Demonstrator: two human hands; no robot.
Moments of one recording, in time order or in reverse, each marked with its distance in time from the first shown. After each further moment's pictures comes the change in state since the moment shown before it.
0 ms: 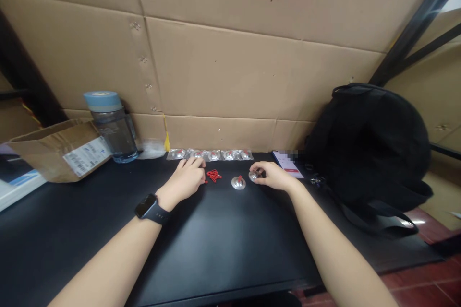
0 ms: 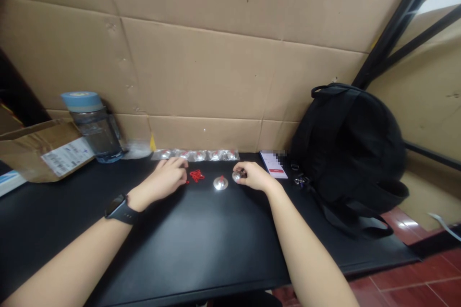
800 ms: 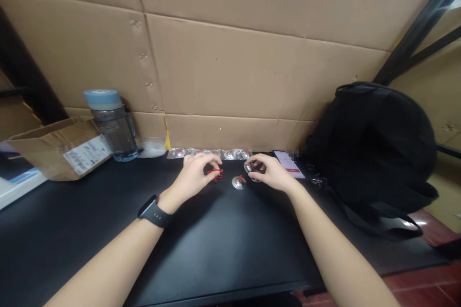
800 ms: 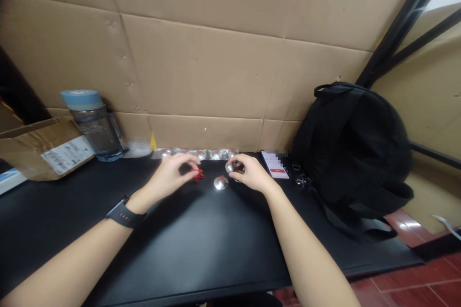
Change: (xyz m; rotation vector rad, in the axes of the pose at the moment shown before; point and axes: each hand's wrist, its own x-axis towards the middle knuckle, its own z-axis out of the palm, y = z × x) left_hand 0.012 0.039 -0.027 -0.411 0.249 -0.043; right_hand 0.001 -0.036 -0.001 0.104 0.198 -0.098
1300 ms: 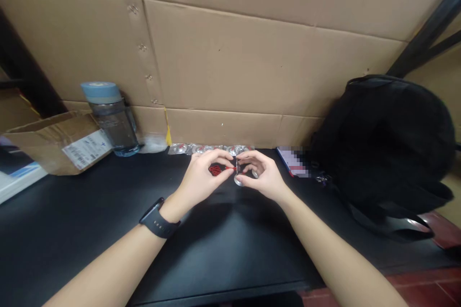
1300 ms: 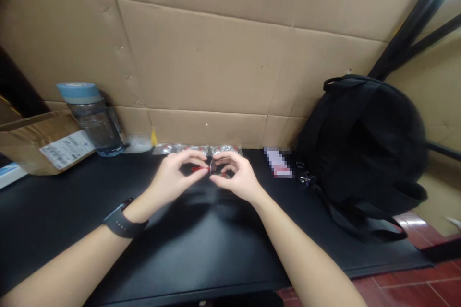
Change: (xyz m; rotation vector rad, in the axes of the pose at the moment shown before) left_hand -0.006 0.035 0.005 -0.221 0.157 0.012; right_hand -0.005 -0.047 0.041 0.642 0.115 -0.068
